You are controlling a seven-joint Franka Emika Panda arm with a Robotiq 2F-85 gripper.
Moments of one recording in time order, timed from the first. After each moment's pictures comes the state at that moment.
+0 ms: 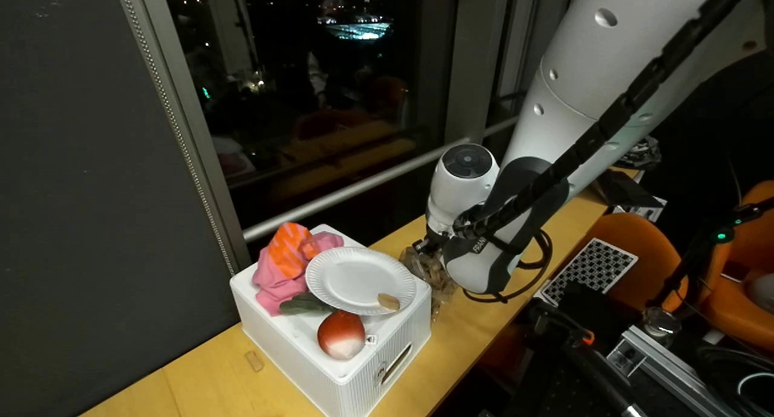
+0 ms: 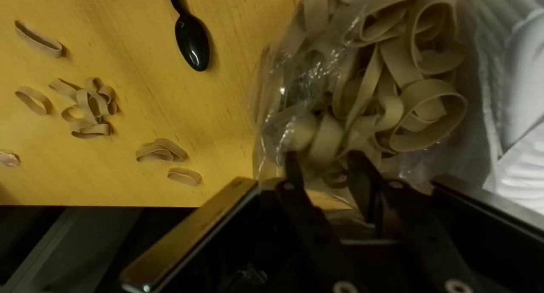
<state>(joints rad) 0.53 0.69 -0.60 -2.22 0.00 3.13 0.40</state>
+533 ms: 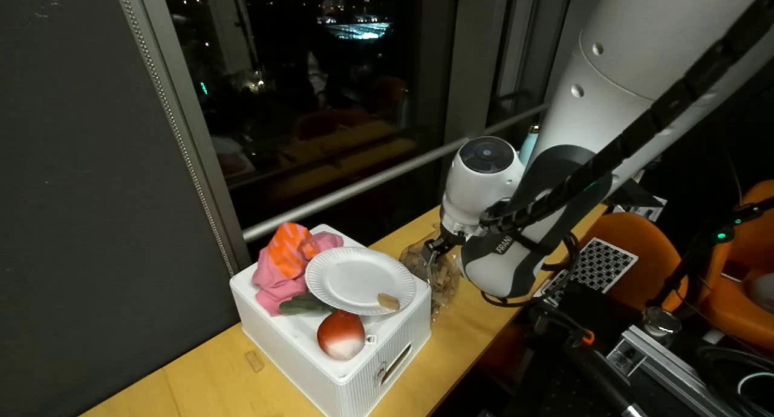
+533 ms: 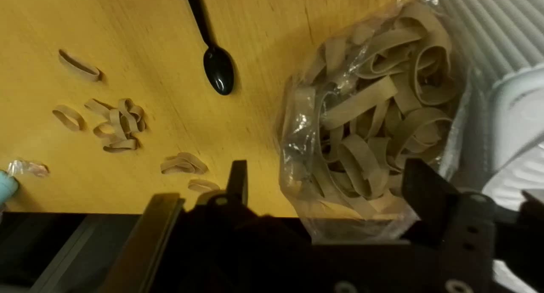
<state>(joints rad) 0.65 0.61 -0.70 -2.35 0.00 3.12 0.40</state>
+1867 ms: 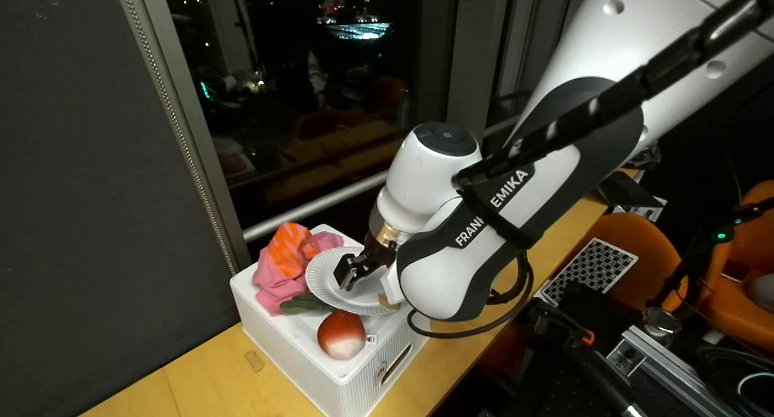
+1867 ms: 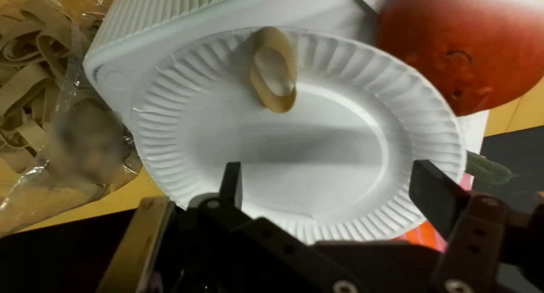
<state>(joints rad) 0.42 0.45 -0.22 -2.26 0.09 3.11 0.40</state>
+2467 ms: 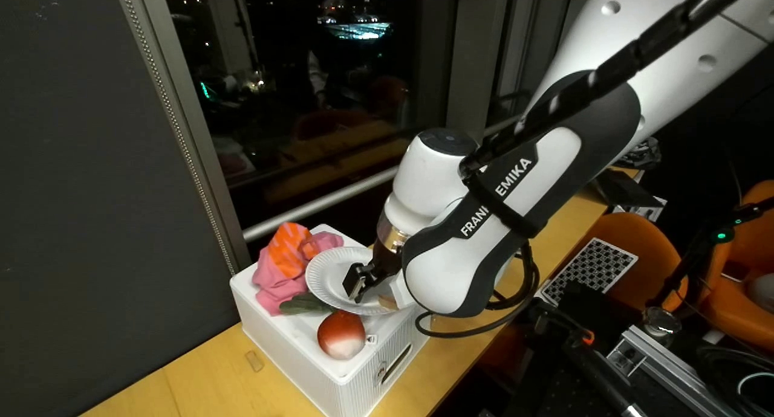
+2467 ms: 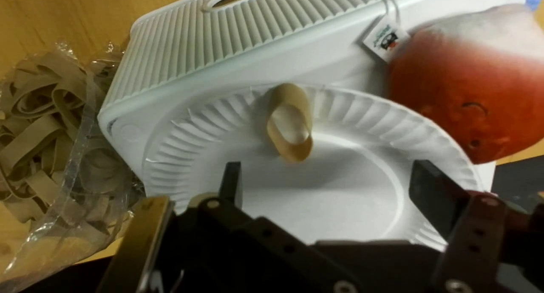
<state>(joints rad) 0.25 0.45 -0.06 -2.27 0.09 3.06 0.37</state>
